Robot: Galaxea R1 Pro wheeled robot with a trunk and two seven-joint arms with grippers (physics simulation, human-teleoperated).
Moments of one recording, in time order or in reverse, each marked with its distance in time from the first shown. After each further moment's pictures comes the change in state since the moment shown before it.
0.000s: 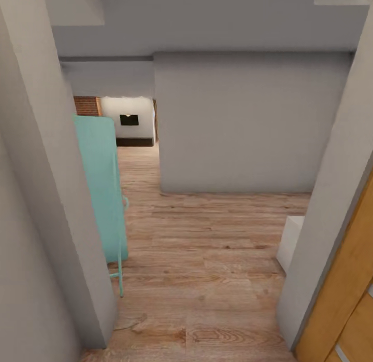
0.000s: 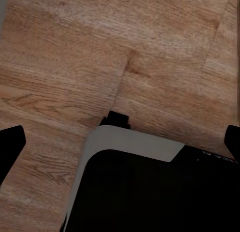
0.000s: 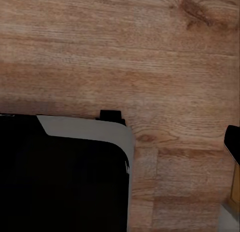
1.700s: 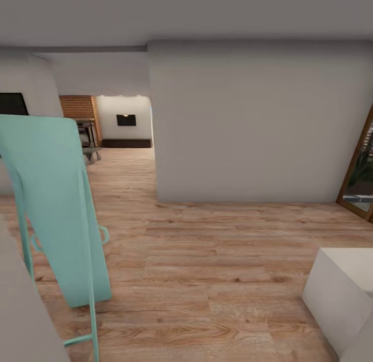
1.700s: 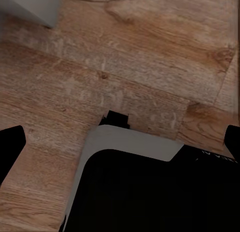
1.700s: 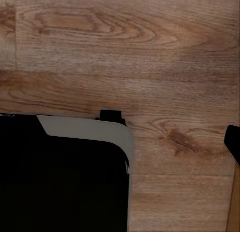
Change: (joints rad) left arm 0.000 -0.002 0.000 0.000 -0.001 0.001 0.000; right arm 0.000 0.000 0.000 0.000 0.000 0.000 0.000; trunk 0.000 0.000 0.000
